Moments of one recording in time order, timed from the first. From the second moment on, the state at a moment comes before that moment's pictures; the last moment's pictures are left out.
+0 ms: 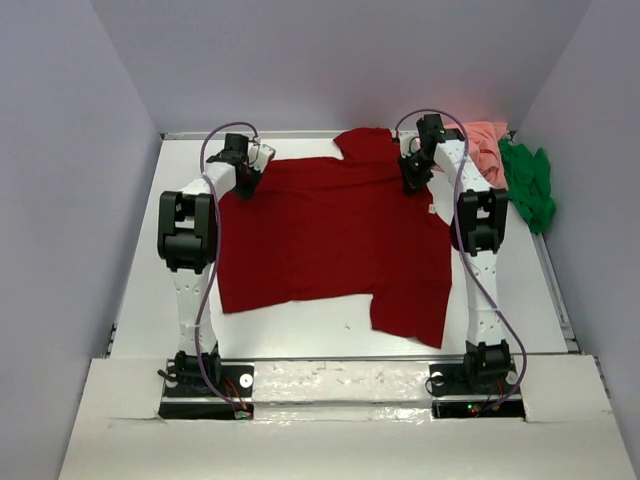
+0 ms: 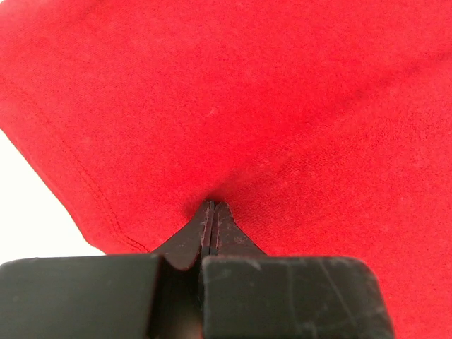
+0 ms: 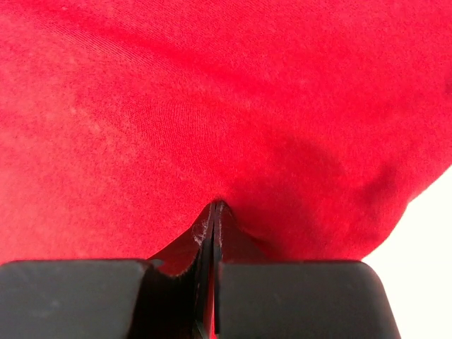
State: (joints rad) left arm -0.11 2.19 1.67 -0.48 0.05 0.41; right arm 0.10 2.57 2.39 -1.05 -0.26 -0.36
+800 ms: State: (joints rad) left arm -0.12 2.27 1.92 -0.43 -0.14 0.38; right arm 0.10 2.55 2.36 -0.82 -0.18 -0.39
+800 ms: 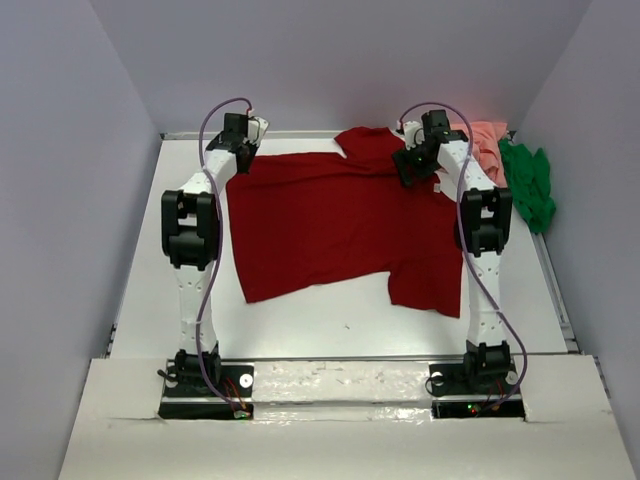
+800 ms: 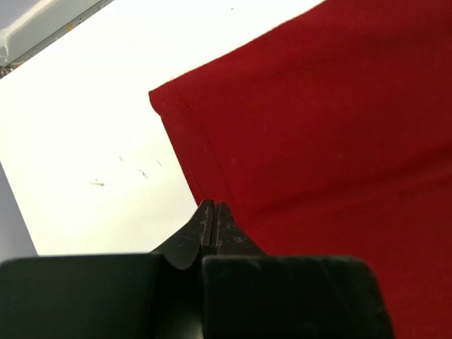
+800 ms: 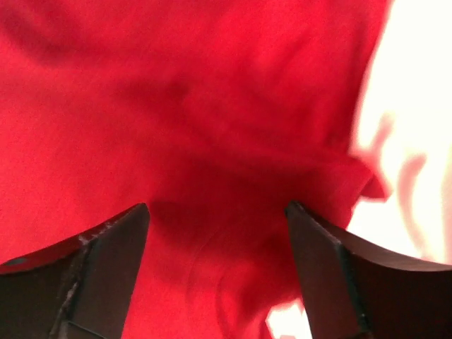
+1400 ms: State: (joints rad) left arm -0.14 1.39 1.32 -0.50 0.13 0.39; right arm 0.10 1.59 1.64 -0.88 -0.20 -0.37
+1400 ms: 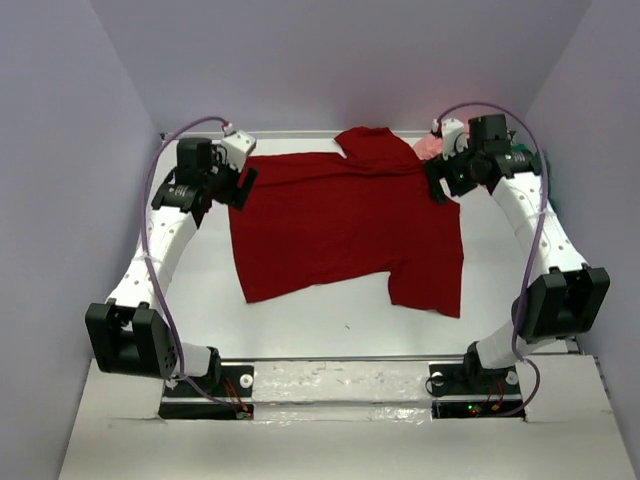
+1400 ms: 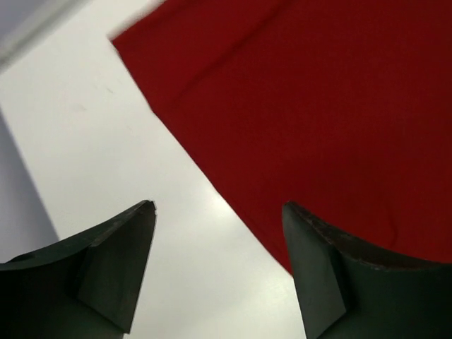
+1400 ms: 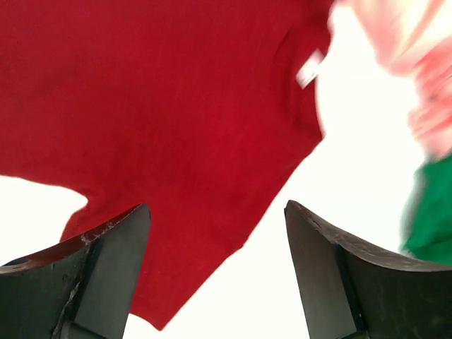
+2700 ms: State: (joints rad) left arm -0.12 1.35 0.92 -0.61 0.24 0.47; right arm -0.09 1.69 1.12 -0.70 -0.11 -0.18
